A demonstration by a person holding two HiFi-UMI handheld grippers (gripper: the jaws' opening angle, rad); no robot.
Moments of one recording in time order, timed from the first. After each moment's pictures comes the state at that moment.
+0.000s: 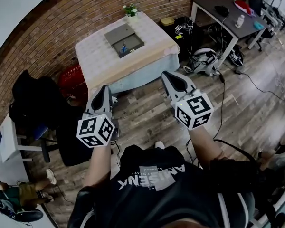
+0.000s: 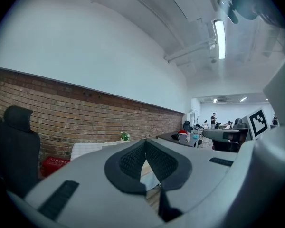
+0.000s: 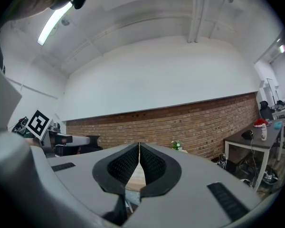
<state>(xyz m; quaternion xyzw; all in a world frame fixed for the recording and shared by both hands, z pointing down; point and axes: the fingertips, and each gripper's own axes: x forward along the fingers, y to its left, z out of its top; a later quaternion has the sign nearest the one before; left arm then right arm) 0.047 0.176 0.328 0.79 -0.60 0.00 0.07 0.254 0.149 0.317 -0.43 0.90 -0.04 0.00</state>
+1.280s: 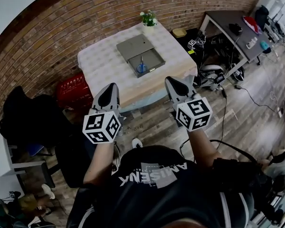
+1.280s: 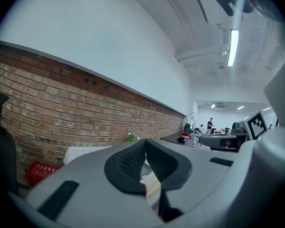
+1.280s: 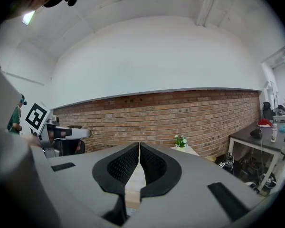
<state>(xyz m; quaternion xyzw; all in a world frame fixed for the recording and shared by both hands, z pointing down) -0.127 -0.064 0.353 0.81 -0.57 -0.02 0.11 0.066 -0.080 0.349 -0.46 0.88 -0.06 -0.07</state>
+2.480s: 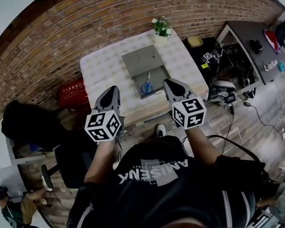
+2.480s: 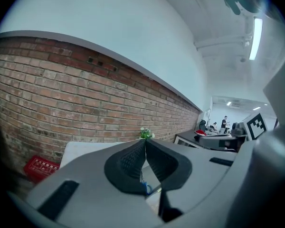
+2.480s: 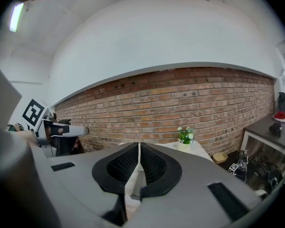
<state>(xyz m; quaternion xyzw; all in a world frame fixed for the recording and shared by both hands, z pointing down) -0.136 -0.259 0.405 0.76 -0.62 0.01 0.17 0.053 -0.301 0.406 -0.41 0.90 -0.11 -0.12</state>
